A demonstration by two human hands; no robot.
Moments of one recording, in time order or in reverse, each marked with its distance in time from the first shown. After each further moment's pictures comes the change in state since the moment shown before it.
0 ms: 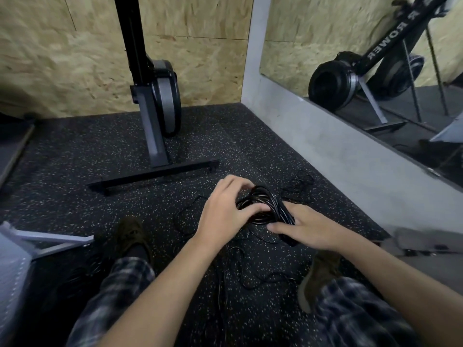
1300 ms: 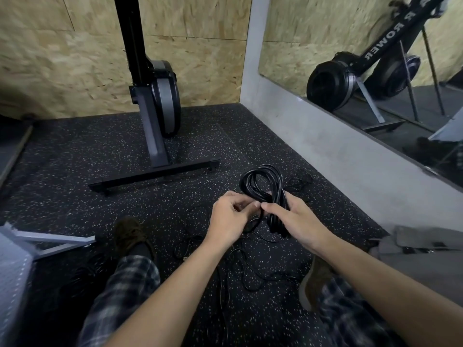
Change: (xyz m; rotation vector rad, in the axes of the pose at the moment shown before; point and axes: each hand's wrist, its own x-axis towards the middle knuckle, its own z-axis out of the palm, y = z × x) left_hand -0.007 -0.005 0.017 -0.322 -0.049 -0.396; right_hand 0.009 -0.023 0.030 0.518 0.316 -0.045
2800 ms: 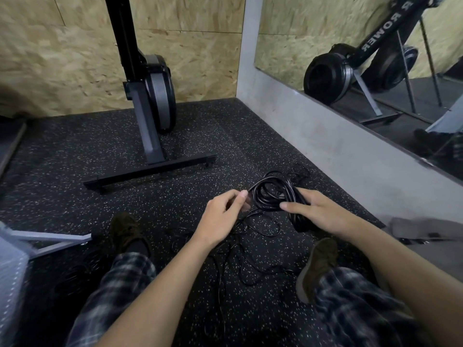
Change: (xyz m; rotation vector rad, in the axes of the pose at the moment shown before) left_hand -0.007 -0.008 -0.011 0.079 -0.159 0.011; right_hand -0.005 0.008 -0.064 -0.211 -0.216 0.062
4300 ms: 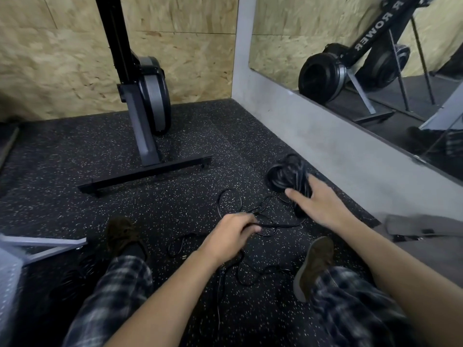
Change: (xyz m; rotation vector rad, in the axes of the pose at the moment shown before) left_hand -0.001 -0.027 0.036 0.362 -0.252 0.228; right_hand 0.008 0.007 -0.008 -0.359 0.379 0.063
